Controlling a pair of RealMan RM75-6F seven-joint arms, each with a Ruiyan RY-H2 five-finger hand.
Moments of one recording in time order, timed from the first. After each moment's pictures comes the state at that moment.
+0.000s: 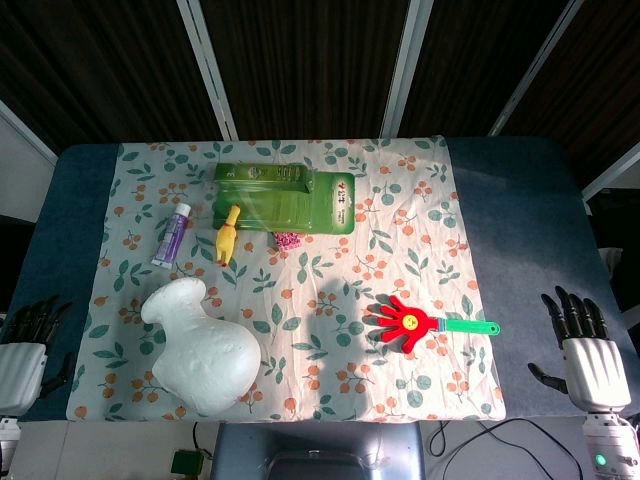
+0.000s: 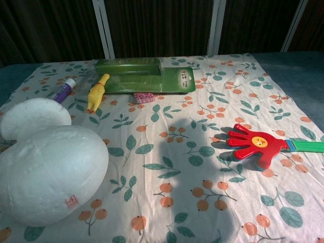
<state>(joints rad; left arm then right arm) -0.09 -1.11 -0.02 -1.60 1.53 1.49 0.09 0.02 -1.15 0.04 -1.66 -1.51 1.52 -0.20</state>
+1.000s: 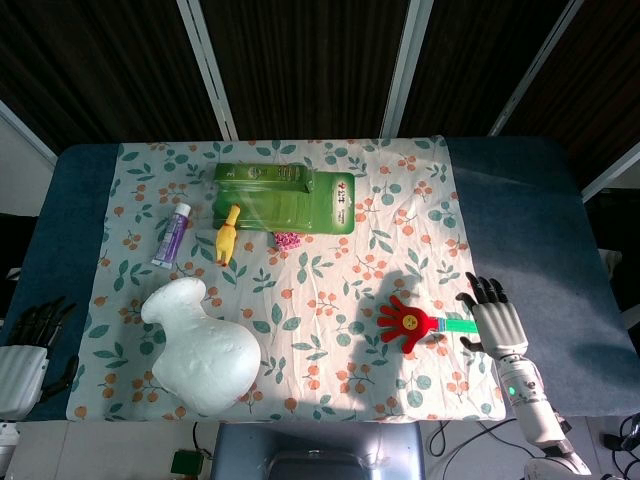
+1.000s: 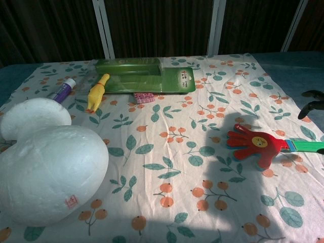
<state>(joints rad) -0.08 -1.09 0.01 -1.60 1.59 1.51 0.00 0.30 -1.45 0.13 -1.40 -1.28 1.09 -0.31</state>
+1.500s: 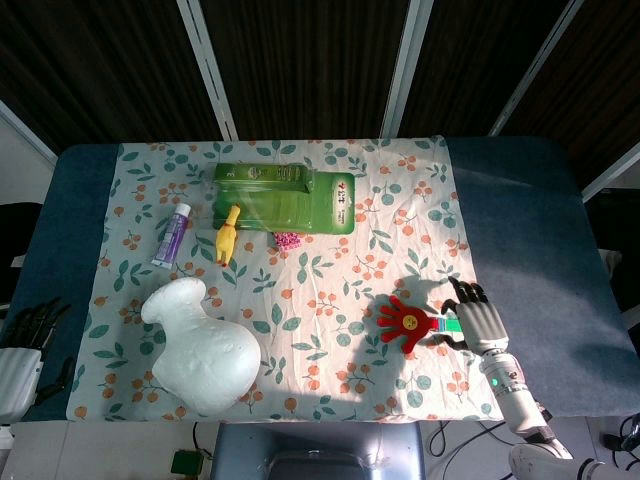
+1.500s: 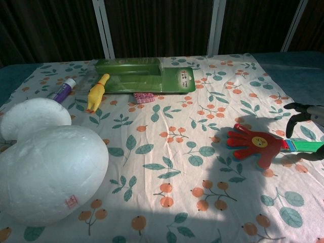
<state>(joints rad) -0.07 -1.08 0.01 -1.60 1.60 1.54 -0.01 0.37 -1.49 0.13 -1.39 -1.18 0.99 -0.30</state>
